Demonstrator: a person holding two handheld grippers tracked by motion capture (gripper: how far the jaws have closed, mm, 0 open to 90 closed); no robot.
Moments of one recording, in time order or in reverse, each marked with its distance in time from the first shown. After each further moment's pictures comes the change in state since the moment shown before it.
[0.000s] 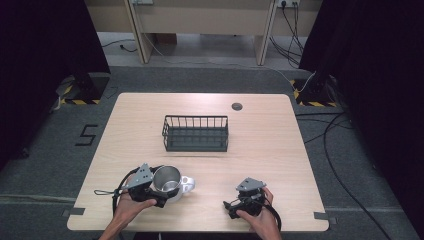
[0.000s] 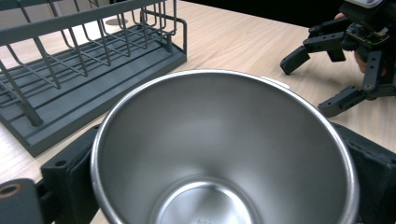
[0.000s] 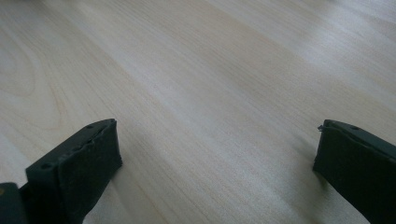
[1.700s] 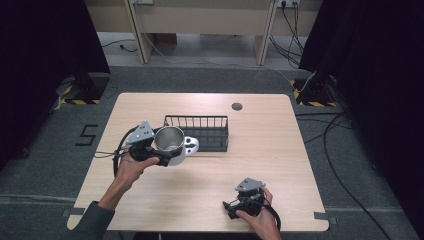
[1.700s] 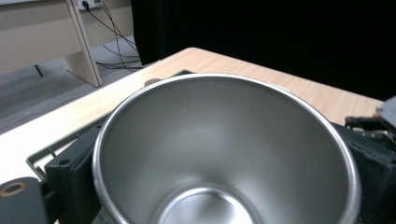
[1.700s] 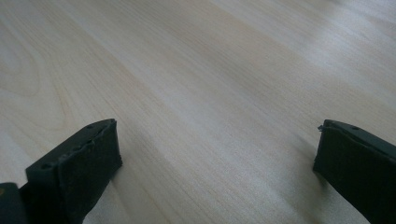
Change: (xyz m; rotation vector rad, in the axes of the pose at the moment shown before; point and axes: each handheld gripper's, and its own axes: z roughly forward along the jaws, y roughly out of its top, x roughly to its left) left arm 0.048 0.114 0.007 -0.064 0.053 0.003; right arm 0.001 0.001 0.001 -0.001 0.008 -0.010
